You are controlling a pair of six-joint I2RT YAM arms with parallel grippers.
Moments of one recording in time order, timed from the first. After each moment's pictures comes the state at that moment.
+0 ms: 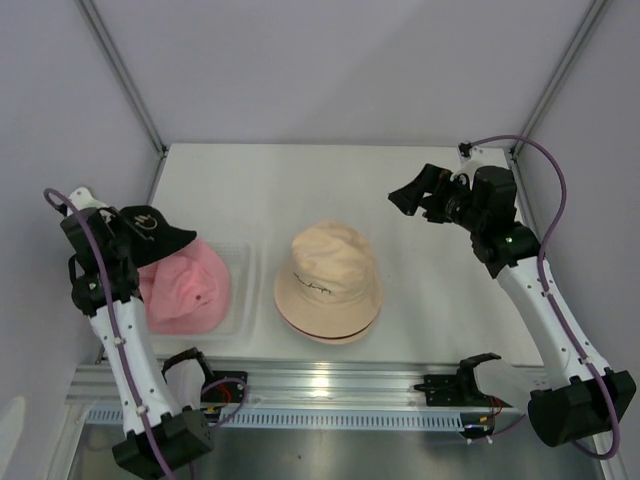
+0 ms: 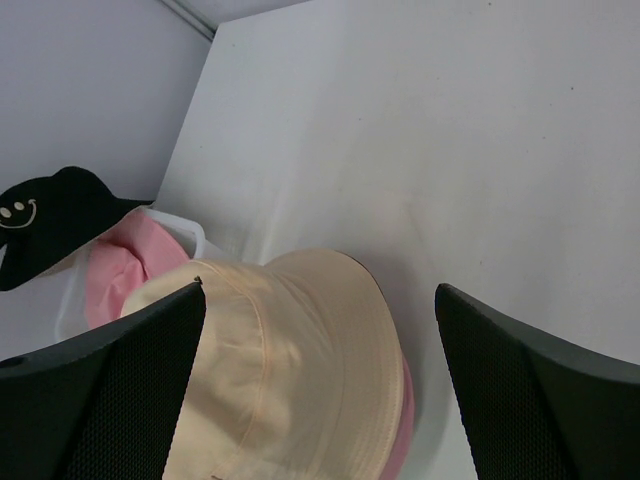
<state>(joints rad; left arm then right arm) 0.51 0.87 1.01 -0.68 0.05 -0.31 0.25 1.10 1.12 -0.34 -0.34 0.53</state>
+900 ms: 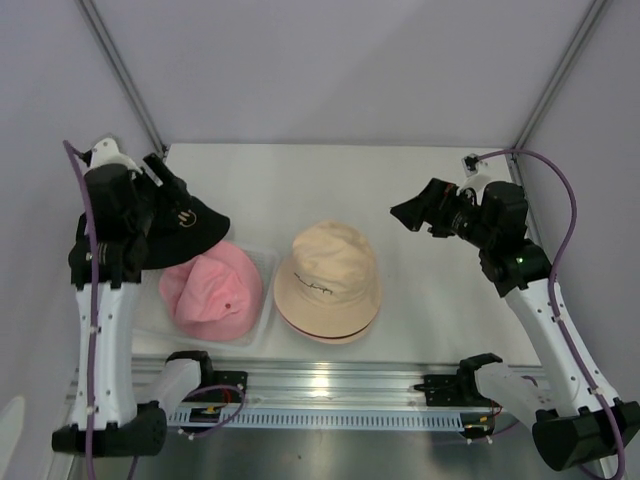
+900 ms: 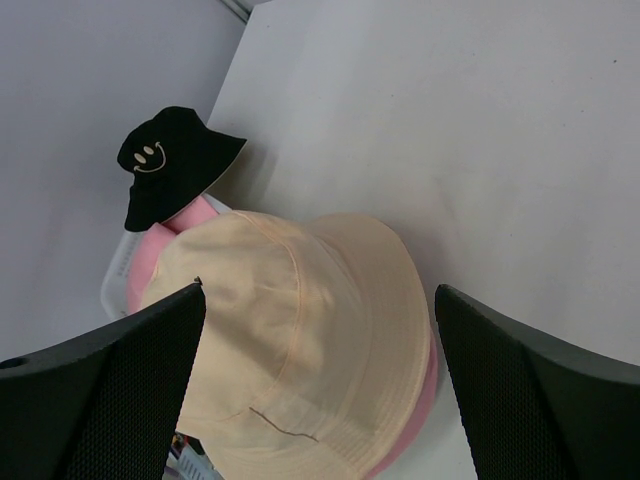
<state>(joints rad) 0.04 0.93 1.38 -0.78 -0.09 -0.42 0.25 0.97 1.07 -0.38 -0.40 0.54</state>
